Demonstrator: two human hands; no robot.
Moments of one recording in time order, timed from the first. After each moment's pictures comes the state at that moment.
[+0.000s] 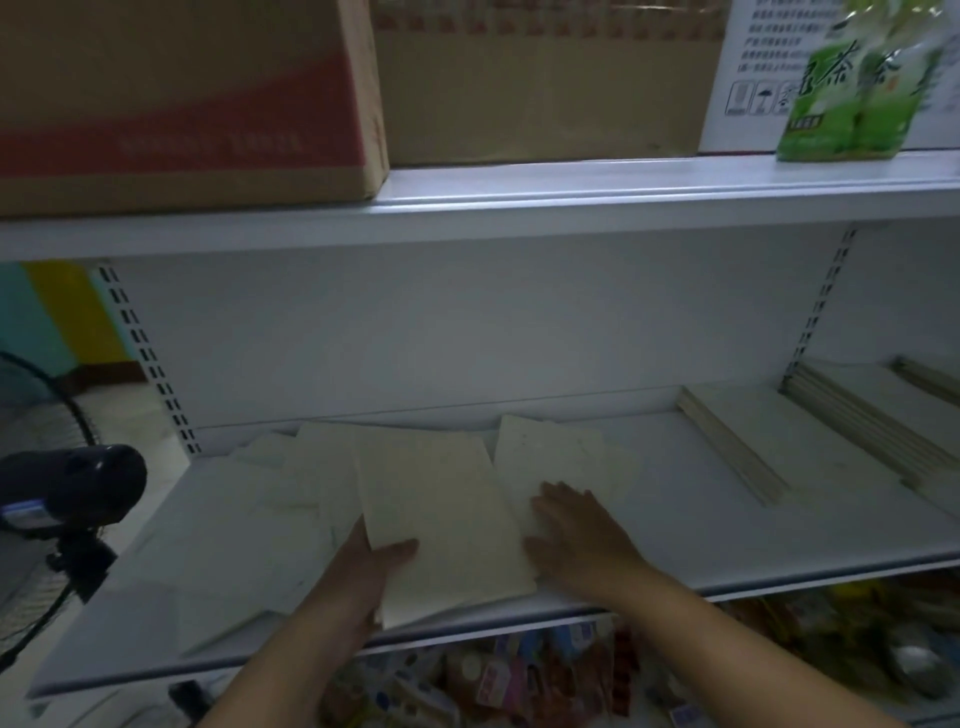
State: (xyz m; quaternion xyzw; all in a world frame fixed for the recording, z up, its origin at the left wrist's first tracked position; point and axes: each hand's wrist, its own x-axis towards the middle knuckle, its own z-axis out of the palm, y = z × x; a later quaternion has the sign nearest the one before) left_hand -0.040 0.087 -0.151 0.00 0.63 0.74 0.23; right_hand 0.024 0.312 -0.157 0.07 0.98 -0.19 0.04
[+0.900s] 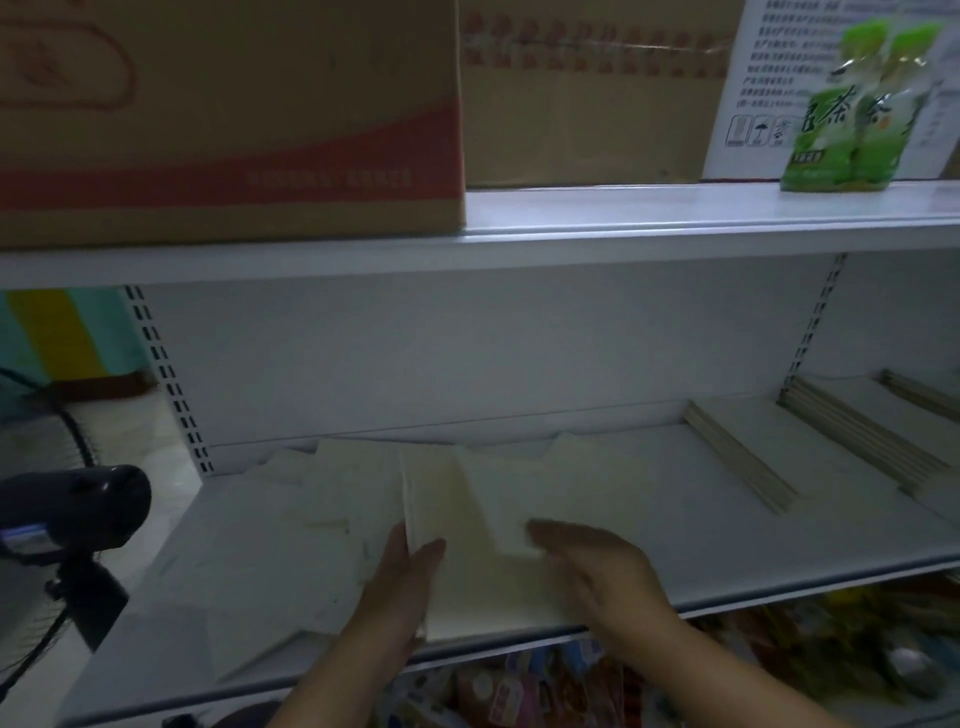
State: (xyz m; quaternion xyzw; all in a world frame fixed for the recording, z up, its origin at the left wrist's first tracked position) left_hand -0.045 0.085 -0.160 0.01 0.69 0.69 0.22; right_hand 0.051 0.275 -0.165 -0.05 0.92 -0.22 -0.32
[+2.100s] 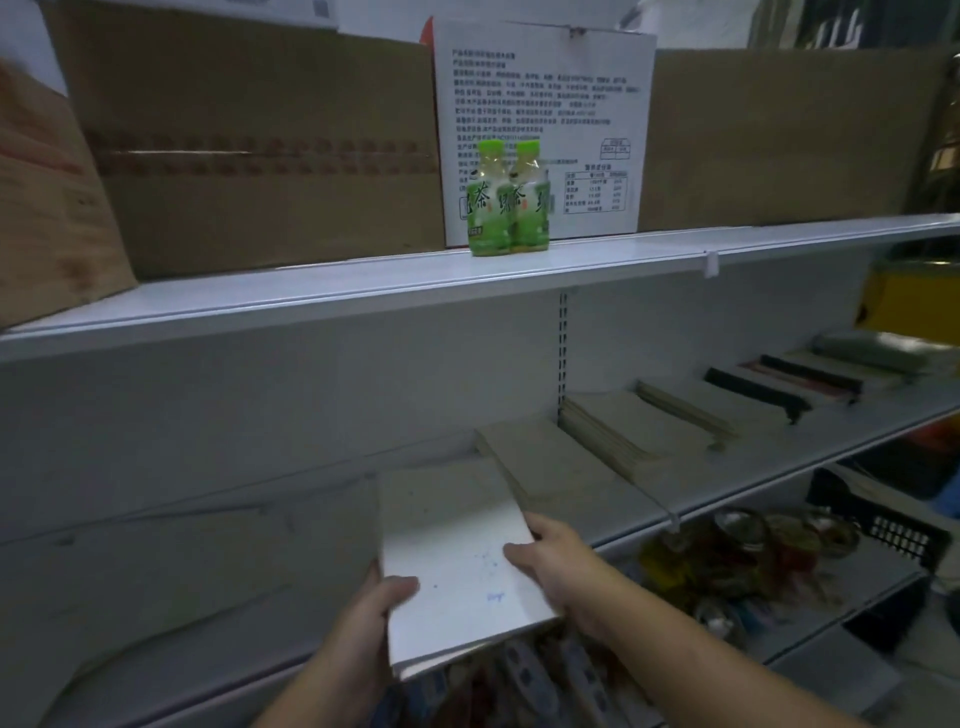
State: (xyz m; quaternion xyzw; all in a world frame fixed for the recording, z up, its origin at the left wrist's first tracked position) left_hand 0.107 0.266 -0.133 0.09 0.56 0.76 0.33; right_hand 0.194 0.436 -0.103 0.22 0.68 -0.69 -0.11
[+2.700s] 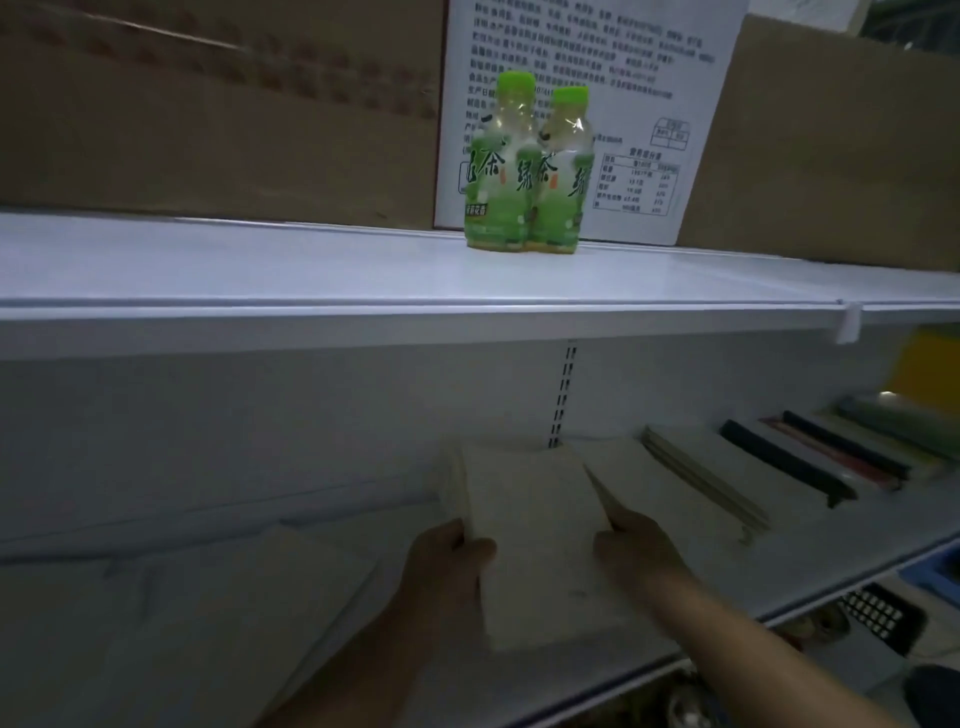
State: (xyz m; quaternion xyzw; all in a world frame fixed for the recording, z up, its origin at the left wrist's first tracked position) left_hand 0.013 0.469 -0.129 0.15 0.66 0.68 0.28; right_hand 0.134 0.613 -0.085 0.41 0.78 -0.45 -0.13
